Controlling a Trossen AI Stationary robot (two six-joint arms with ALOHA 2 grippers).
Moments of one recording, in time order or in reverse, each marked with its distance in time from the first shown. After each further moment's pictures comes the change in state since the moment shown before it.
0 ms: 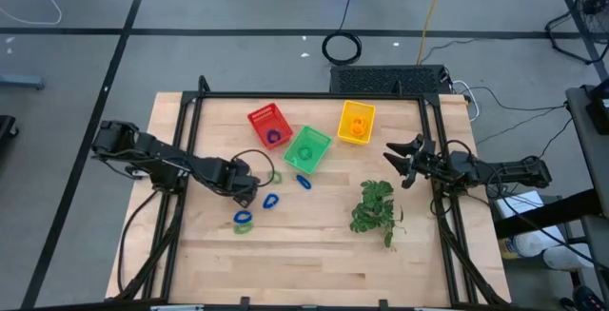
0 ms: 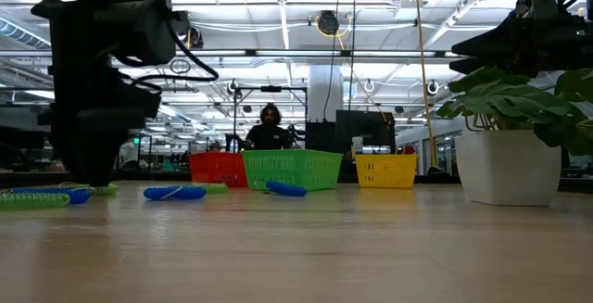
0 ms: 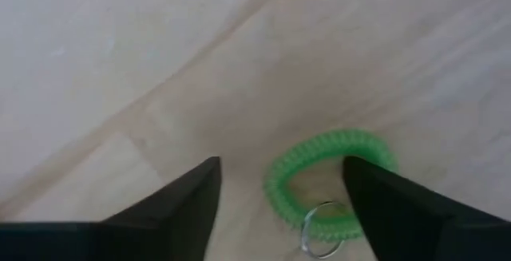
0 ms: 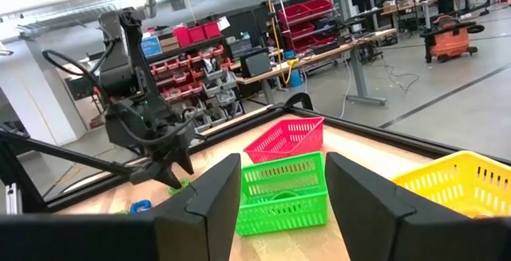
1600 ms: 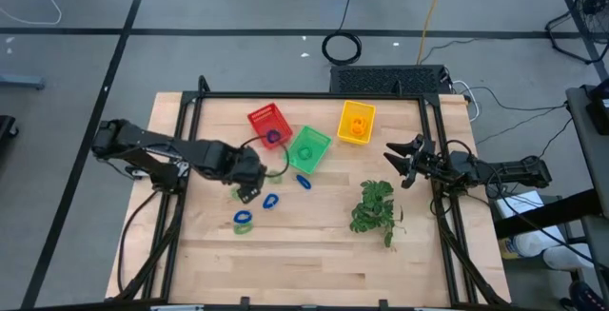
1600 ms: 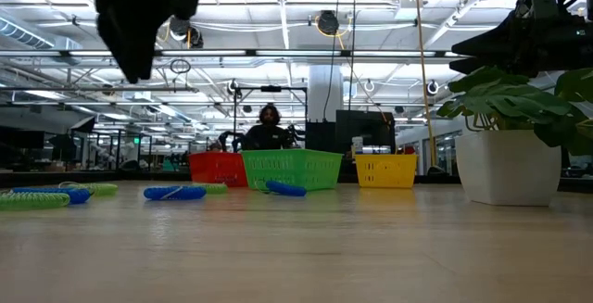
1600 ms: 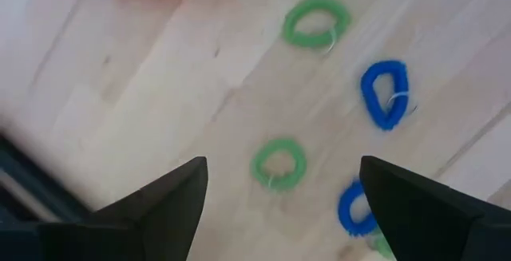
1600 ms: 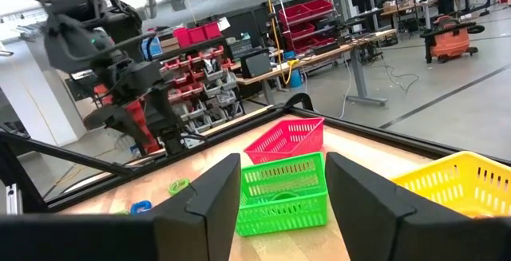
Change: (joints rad) left arm -0.018 -0.022 0.549 -0.545 -0.054 0.215; right arm 0.000 0.000 0.000 0.000 0.000 0.000
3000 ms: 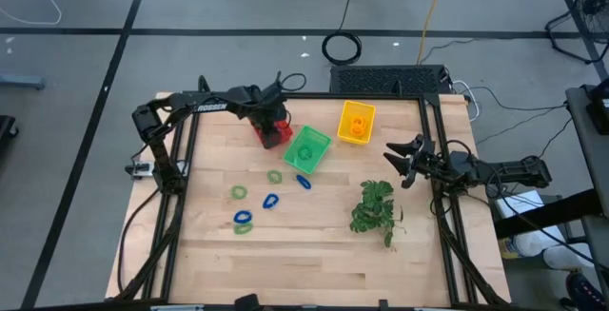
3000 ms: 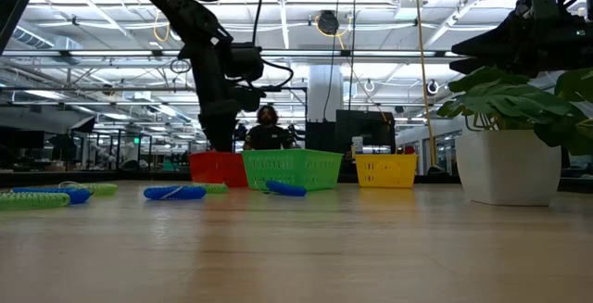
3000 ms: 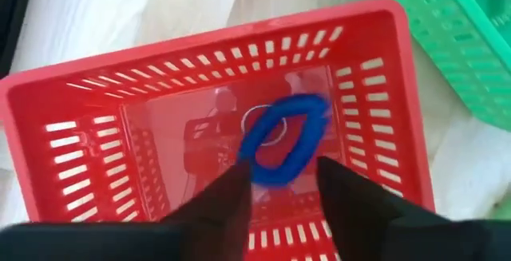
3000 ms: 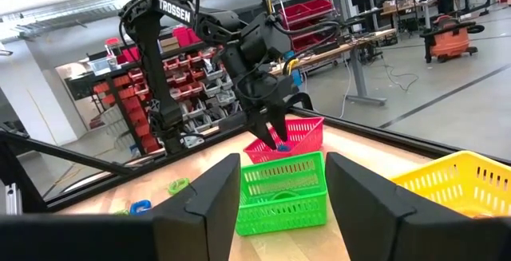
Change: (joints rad) left arm 0.734 0.350 -0.011 0.610 0.290 1.058; right arm 0.000 0.000 0.000 -0.002 0.000 0.000
